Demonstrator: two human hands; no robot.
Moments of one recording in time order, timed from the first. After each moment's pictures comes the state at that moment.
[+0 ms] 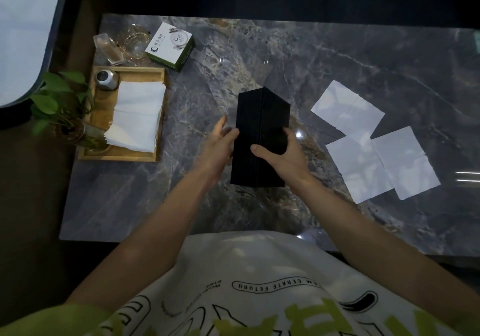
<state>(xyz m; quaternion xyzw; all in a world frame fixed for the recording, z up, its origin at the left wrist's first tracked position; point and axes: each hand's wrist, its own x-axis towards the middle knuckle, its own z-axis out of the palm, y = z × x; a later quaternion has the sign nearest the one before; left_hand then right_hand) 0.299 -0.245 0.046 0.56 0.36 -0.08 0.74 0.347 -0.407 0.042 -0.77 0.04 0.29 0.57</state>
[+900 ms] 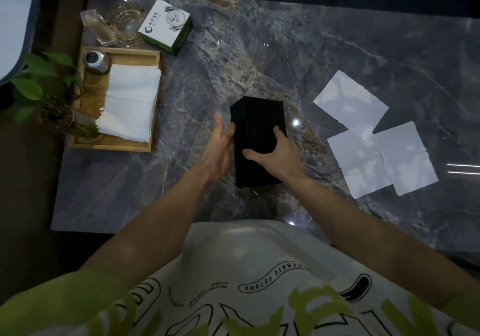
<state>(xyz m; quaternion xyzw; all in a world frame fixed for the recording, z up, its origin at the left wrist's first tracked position) 0.297 -0.247 0.010 0.41 0.31 -0.16 0.84 0.351 -0.396 0.015 -0.88 -0.02 0.33 0.34</state>
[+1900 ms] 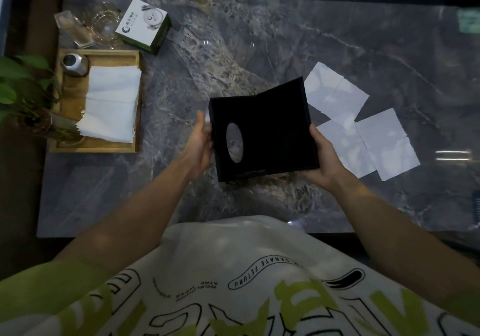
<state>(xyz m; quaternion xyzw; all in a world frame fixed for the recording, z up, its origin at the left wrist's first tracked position) 0.297 -0.245 0.008 0.44 0.34 -0.15 0.82 0.375 -0.504 0.025 -0.43 0.23 0.45 0.75</state>
